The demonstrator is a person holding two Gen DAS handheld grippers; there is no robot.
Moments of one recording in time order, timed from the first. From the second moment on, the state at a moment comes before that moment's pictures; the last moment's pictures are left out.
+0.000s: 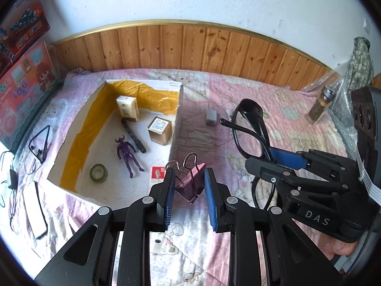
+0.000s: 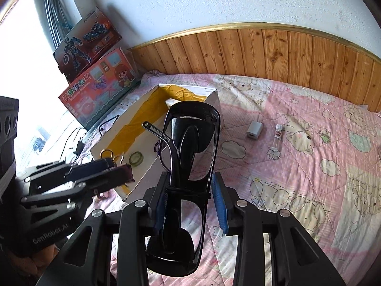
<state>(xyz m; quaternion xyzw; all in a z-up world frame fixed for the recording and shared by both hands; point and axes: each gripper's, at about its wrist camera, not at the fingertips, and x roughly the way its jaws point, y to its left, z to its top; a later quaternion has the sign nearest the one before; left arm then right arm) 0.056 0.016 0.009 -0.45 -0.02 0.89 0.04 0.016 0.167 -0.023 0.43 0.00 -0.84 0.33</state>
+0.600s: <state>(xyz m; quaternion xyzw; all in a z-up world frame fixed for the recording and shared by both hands) 0.060 -0.057 -0.008 -0.46 -0.06 0.88 0.04 0.039 0.102 -0.034 0.43 0.06 -0.83 0.35</state>
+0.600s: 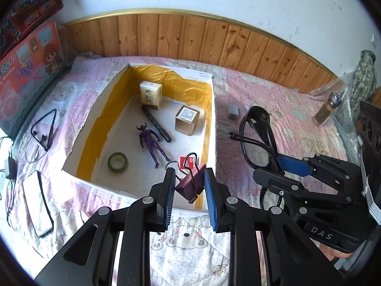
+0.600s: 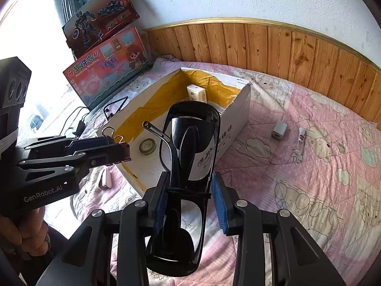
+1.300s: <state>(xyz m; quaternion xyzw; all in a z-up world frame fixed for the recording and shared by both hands) 0.014 -0.109 -0.031 -0.48 -0.13 0.87 0.02 0.035 0.074 -0.019 0.41 0.03 -0.83 0.38</state>
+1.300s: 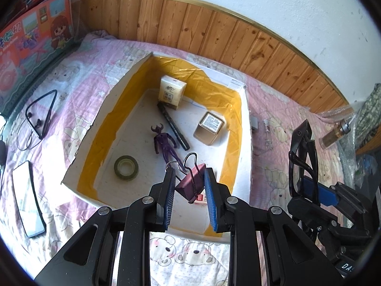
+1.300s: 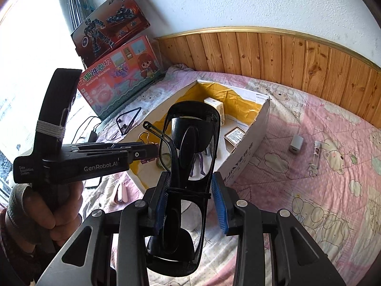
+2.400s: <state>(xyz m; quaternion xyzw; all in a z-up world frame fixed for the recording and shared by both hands) -0.052 -0.162 -0.063 -0.50 -0.16 0.85 -0.06 -0.033 -0.011 -0.063 0.47 0.04 -0.80 0.36</state>
